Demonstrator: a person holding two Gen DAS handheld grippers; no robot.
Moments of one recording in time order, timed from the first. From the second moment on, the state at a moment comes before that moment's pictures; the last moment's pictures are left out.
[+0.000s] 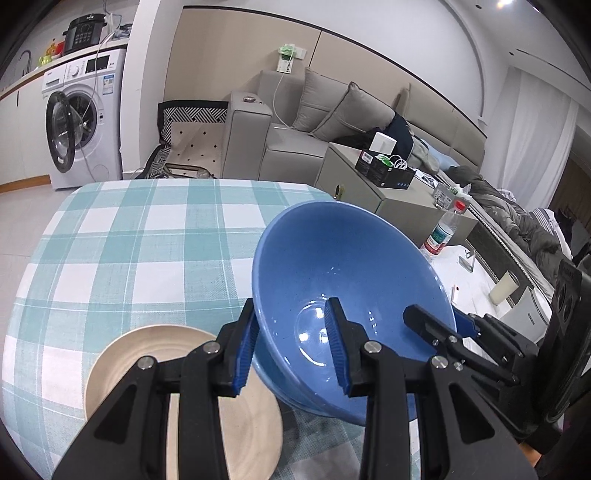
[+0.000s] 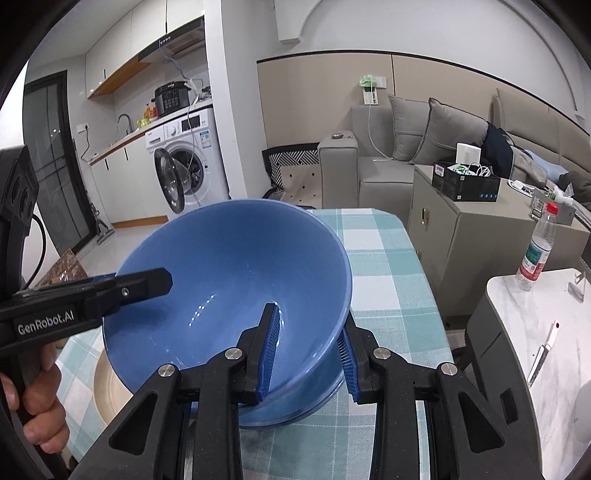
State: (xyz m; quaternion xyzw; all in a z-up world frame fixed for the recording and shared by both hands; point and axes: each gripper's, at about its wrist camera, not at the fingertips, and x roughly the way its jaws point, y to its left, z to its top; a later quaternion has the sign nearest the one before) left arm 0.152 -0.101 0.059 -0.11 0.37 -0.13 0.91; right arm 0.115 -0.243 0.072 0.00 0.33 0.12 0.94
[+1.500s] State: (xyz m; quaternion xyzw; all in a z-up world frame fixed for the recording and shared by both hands) left arm 0.169 -0.103 0.022 -0.08 0.41 -0.12 0.90; right arm 0.130 -0.240 0.041 -0.04 0.36 0.09 0.93
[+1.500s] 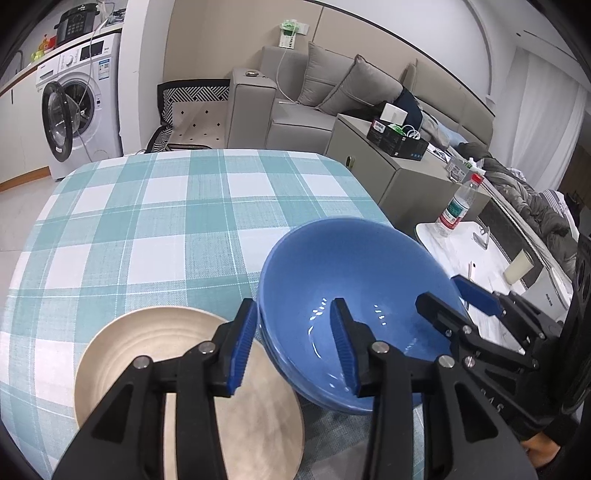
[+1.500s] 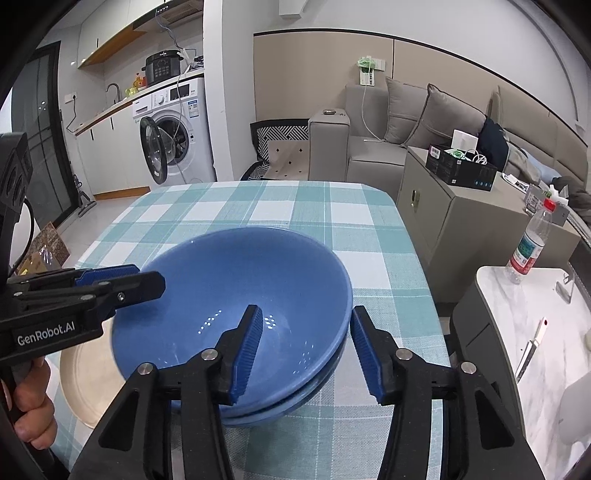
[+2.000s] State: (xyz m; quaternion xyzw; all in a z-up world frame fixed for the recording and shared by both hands) left arm 0.161 -0.104 0.025 -0.03 0.40 -0.12 0.91; right arm 0.128 -0.256 0.050 -0.01 0.35 0.09 0.93
